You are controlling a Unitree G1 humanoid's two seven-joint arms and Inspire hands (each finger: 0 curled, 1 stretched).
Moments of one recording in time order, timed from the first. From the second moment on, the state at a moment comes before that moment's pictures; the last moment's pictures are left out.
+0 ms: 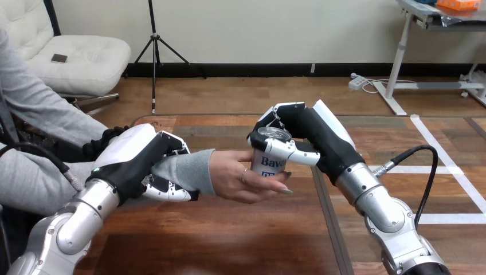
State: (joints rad) left arm -0.25 0.53 -0.13 0.31 0.48 -0.28 -0.19; right arm -0.50 -0.22 0.11 0.79 -0.19 -0.60 0.17
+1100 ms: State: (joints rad) left arm -0.24 0.53 -0.13 0.31 0.48 -0.26 -0.19; right arm -0.50 -0.22 0.11 0.78 -0.11 -0.61 0.27
